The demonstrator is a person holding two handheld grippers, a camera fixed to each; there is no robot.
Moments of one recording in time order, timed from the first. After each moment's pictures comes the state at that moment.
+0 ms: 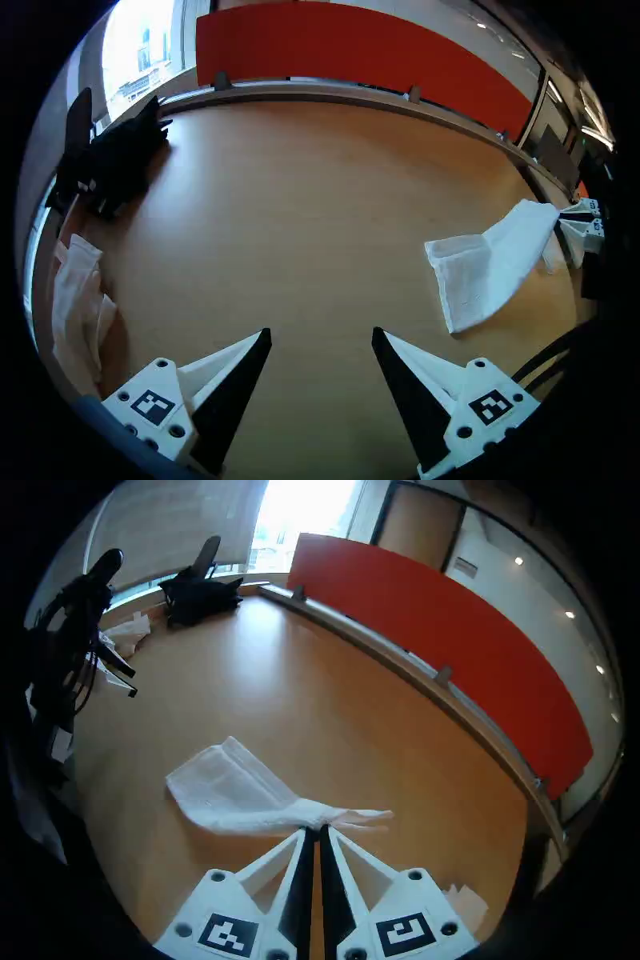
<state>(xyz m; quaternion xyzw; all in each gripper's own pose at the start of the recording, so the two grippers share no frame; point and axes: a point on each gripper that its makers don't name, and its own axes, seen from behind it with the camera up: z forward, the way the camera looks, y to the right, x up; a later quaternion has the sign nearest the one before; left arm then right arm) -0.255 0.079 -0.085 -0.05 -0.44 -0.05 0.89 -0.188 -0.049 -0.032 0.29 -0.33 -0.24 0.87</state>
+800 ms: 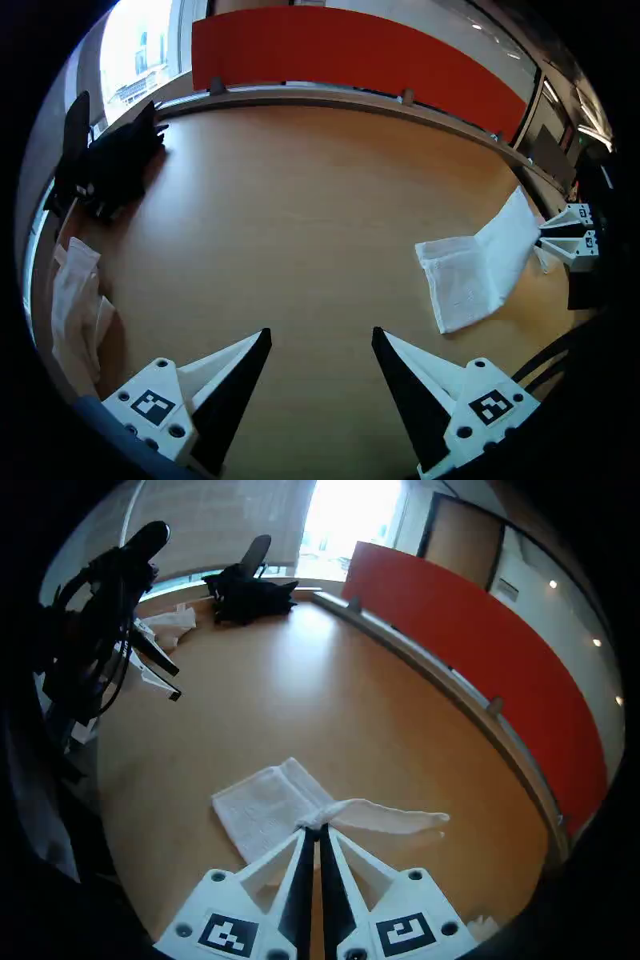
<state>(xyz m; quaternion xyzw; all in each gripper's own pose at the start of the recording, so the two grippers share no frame) -0.248 0.087 -0.088 -0.05 -0.43 -0.05 0.90 -0.206 -0.141 -0.051 0.38 -0.31 -0.25 0.83</state>
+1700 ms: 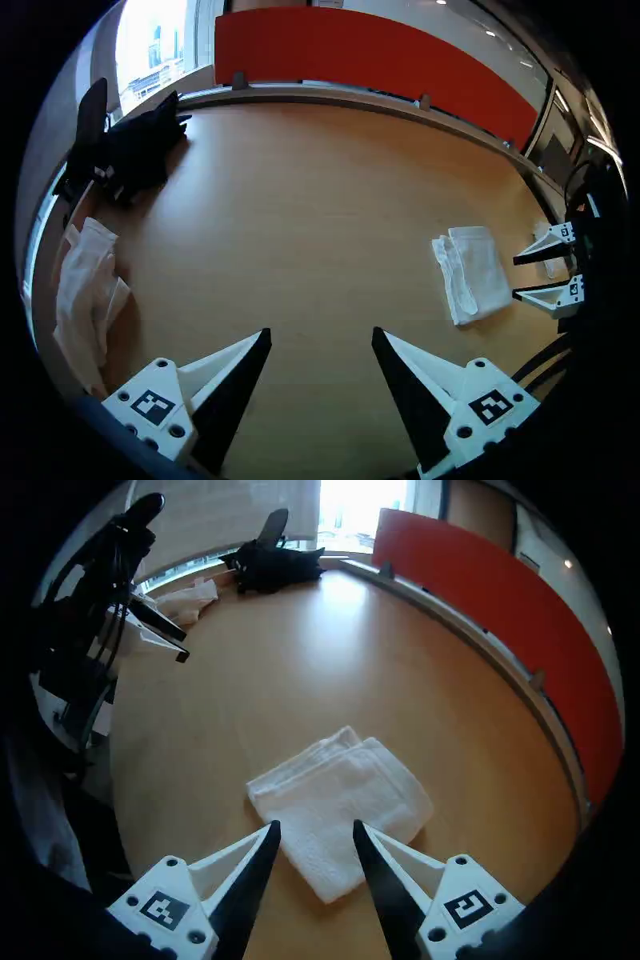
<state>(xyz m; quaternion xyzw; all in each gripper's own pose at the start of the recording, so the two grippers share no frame) -0.250 0.058 -0.107 -0.03 -0.43 -0.06 0.90 -0.260 -0.168 -0.082 0.40 -0.39 -0.23 0.80</state>
